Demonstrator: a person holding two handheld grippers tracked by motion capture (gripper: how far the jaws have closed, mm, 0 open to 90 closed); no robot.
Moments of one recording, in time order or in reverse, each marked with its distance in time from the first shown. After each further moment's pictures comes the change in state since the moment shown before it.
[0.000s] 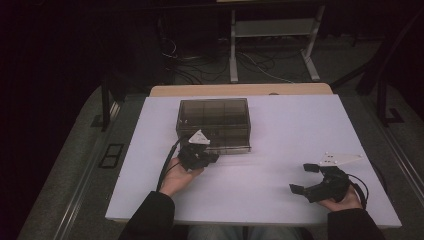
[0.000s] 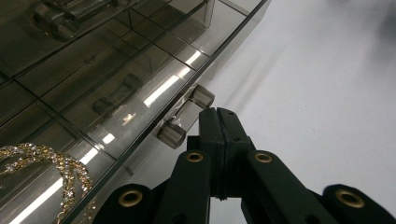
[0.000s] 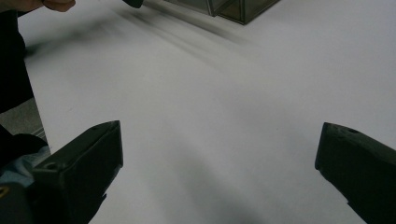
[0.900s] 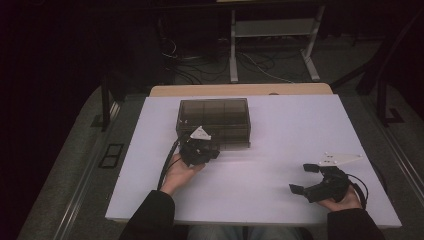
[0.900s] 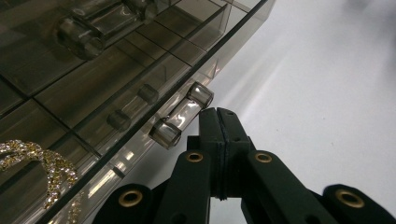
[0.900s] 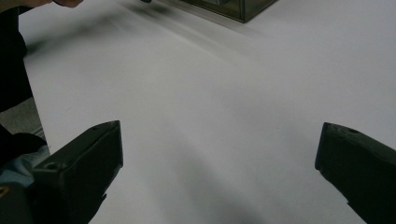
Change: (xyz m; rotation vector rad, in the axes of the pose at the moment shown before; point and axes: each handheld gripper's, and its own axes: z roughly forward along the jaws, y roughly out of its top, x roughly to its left) left arm 0.011 0.007 0.009 0.001 0.008 -0.011; right arm 0.000 0.000 0.001 0.006 -0.001 0.002
